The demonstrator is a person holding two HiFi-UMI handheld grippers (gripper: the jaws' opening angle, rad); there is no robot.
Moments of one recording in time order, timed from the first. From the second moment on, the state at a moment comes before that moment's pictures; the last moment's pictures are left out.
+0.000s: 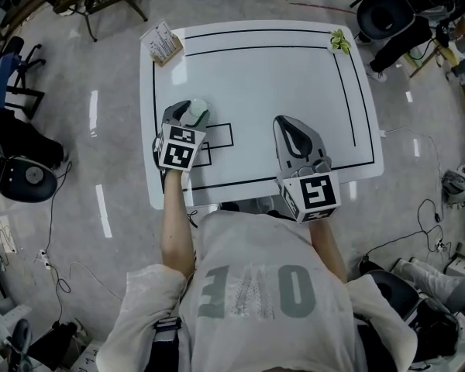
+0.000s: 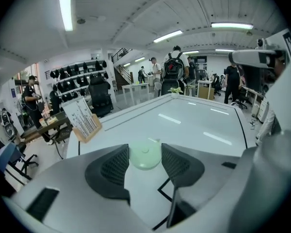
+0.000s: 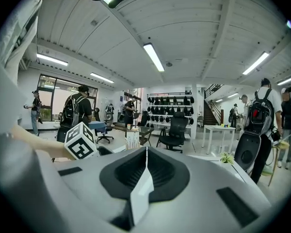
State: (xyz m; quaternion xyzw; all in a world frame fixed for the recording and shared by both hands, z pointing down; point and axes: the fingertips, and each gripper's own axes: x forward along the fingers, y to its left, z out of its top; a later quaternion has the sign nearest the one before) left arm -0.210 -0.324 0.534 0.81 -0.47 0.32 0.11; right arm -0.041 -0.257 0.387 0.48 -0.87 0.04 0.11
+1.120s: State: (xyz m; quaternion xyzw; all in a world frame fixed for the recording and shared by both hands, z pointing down) left arm -0.141 -0.275 0.308 0.81 -0.57 0.14 -0.09; right arm -0.033 -0.261 0.340 0.45 -0.89 -0.01 0.04
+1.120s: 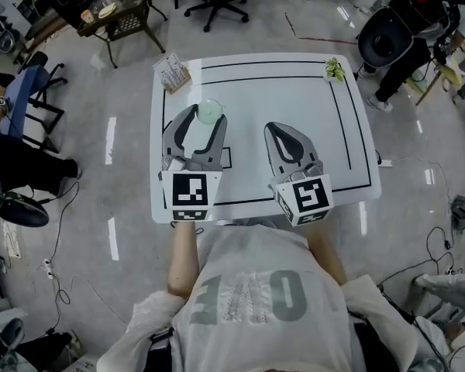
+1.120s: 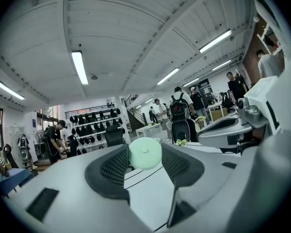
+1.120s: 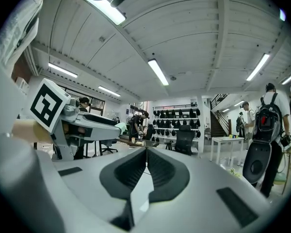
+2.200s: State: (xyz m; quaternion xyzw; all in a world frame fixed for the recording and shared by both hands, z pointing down) left arm -0.100 -0.226 0.319 0.88 -0.42 0.20 -0.09; right arm -0.082 -0.219 0.318 0.27 -0.91 -0.27 0.16
